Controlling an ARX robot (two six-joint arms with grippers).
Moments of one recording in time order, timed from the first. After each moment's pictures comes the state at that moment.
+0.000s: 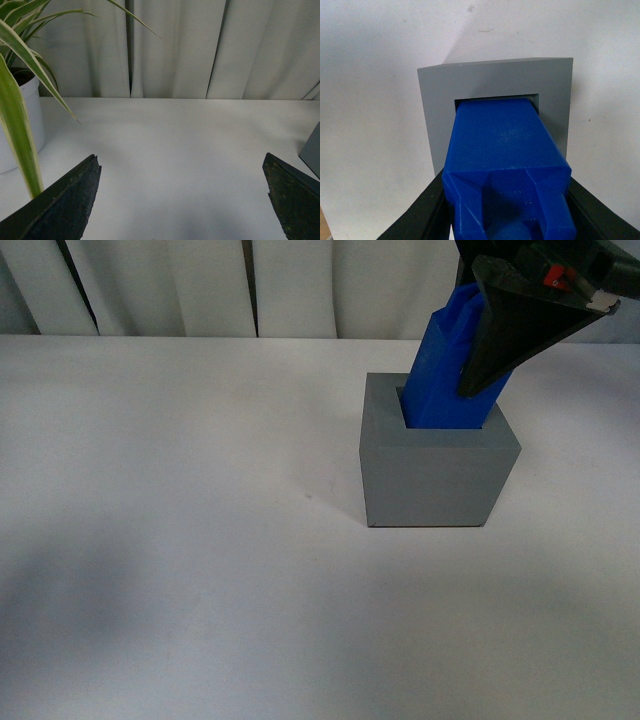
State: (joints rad) left arm 0.00 0.00 0.02 0.00 0.00 0.00; right arm 0.34 2.09 1.93 -1.25 -0.18 -1.19
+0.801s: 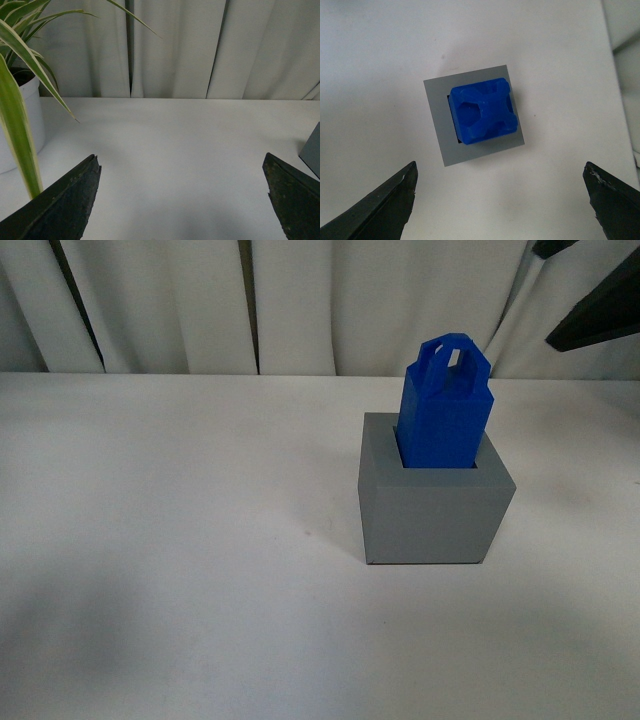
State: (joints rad) left arm 0.00 0.00 0.02 0.00 0.00 0.00; right arm 0.18 1.67 1.53 -0.93 -0.43 -1.13
